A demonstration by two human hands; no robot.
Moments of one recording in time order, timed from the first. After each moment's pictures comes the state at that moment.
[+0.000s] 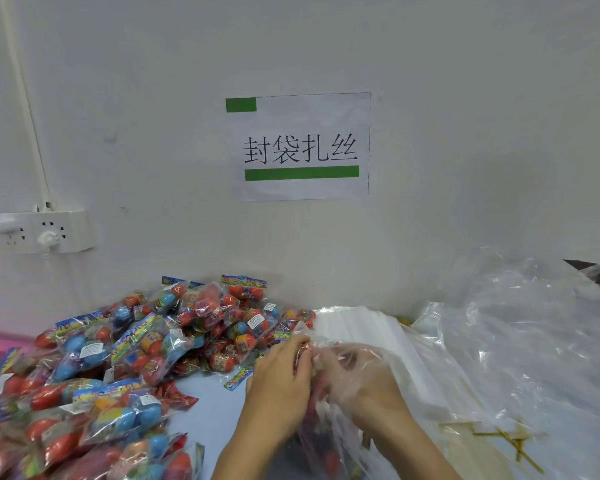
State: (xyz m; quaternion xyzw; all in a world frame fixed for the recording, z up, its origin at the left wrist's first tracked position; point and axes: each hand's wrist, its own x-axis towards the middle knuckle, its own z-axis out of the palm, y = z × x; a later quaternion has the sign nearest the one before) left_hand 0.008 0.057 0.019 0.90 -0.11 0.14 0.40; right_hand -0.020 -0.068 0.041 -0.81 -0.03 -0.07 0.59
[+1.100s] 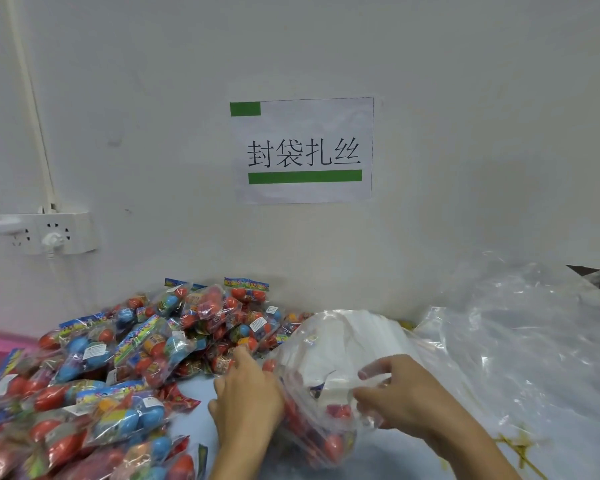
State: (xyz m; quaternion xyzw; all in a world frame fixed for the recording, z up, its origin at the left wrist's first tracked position) left_hand 0.012 0.073 0.019 0.92 0.14 0.14 0.33; right_hand -0.038 -0.113 0.055 -0.88 0.09 0.02 0.47
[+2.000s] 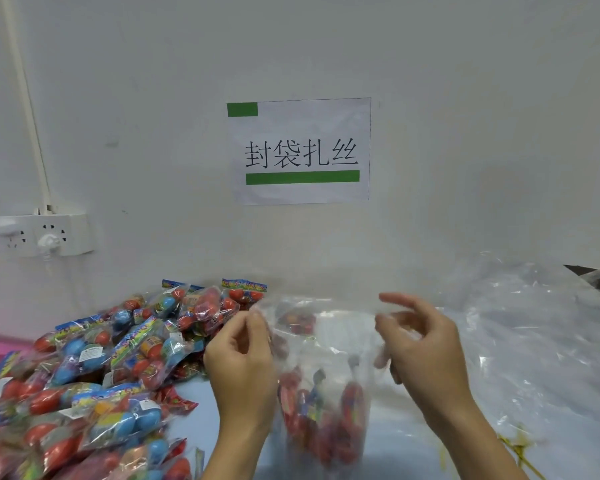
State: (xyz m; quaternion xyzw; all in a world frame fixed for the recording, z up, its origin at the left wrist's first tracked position) left_hand -0.006 0.065 0.054 0.62 -0.07 0.40 0.67; right_hand -0.032 -0.116 0.066 -0.69 -0.02 -0.32 0.65
